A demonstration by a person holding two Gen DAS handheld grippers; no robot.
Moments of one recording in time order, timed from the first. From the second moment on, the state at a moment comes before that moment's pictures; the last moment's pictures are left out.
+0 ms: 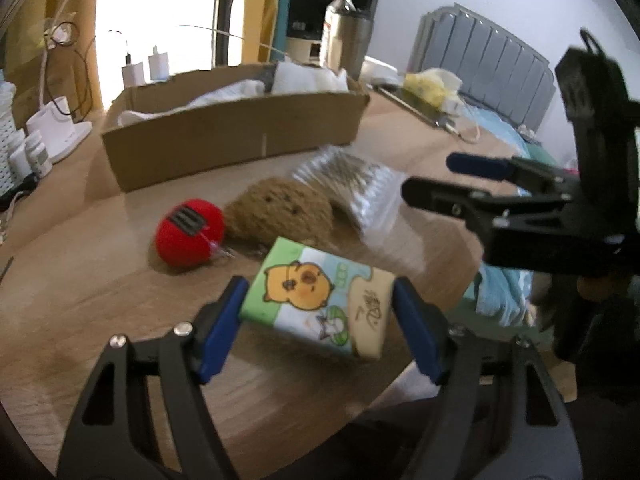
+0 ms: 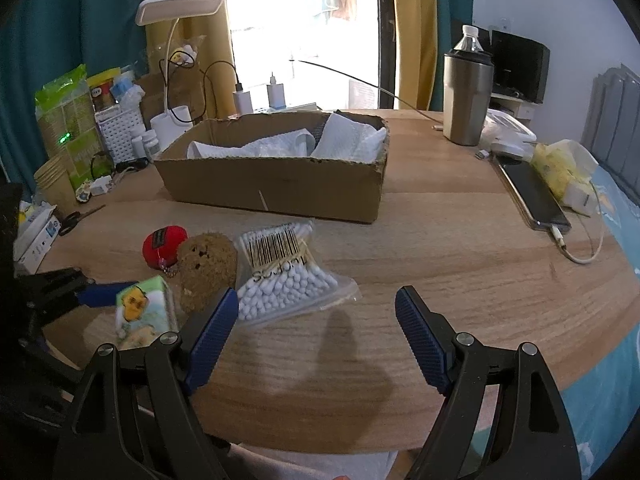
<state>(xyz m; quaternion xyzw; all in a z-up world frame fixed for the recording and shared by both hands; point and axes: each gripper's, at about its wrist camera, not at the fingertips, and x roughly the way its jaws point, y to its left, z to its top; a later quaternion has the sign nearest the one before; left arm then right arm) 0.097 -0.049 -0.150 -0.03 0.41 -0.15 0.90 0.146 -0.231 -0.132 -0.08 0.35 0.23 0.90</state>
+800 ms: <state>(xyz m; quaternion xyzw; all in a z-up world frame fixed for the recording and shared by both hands) 0.134 0.027 -0.138 -0.09 0.39 -0.07 0.91 0.196 -0.191 -0.149 -0.11 0.38 0.26 0.88</state>
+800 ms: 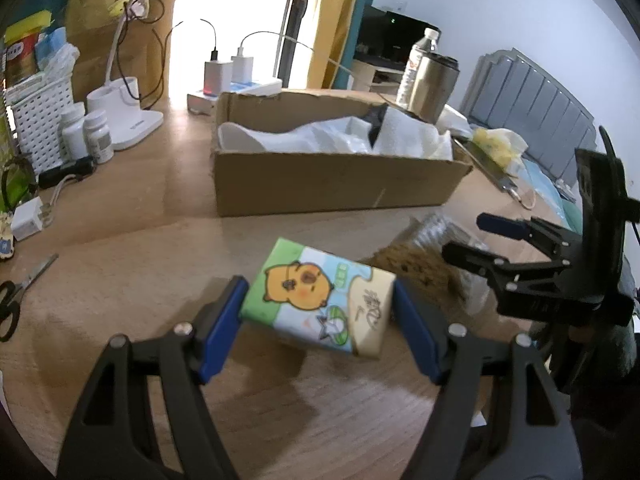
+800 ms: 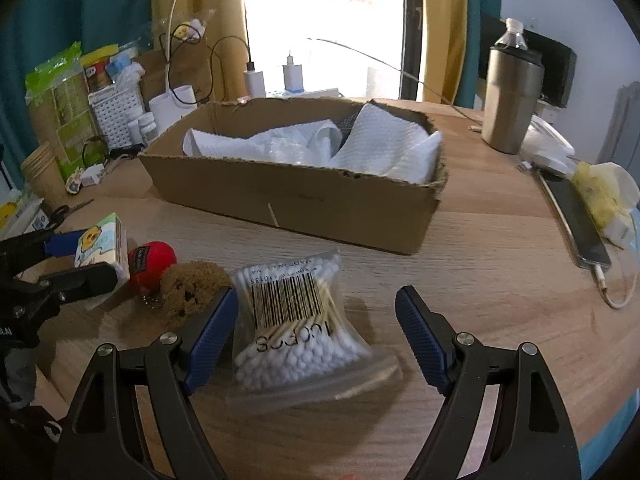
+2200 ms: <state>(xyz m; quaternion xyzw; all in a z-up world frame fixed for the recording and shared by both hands) 0.136 0.036 -0.110 -0.08 0.35 -0.05 0.93 0.191 -0.179 -0.113 -0.11 0.34 0.28 0.89</state>
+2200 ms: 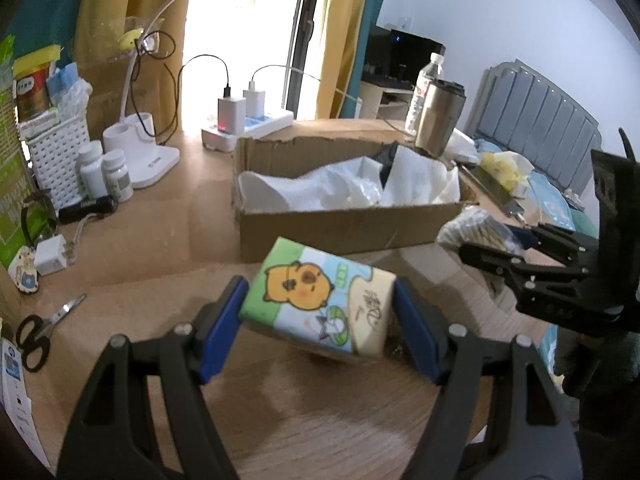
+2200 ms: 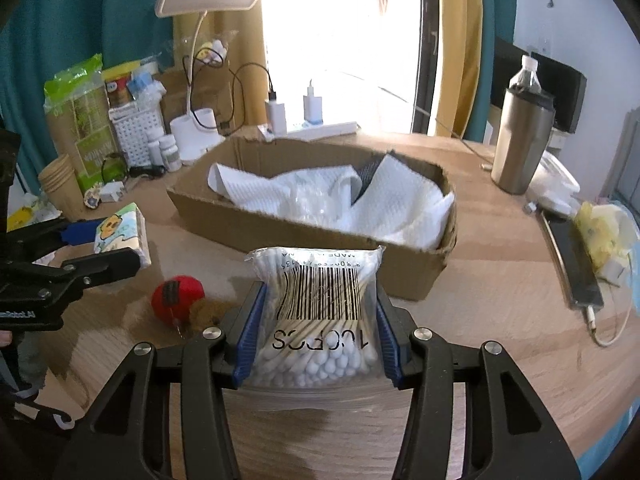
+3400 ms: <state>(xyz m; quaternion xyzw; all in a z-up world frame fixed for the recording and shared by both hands) 0.194 0.042 -0.081 -0.06 0.33 -0.05 0.94 0.244 -0.180 -0.085 -0.10 0.31 0.28 0.90</state>
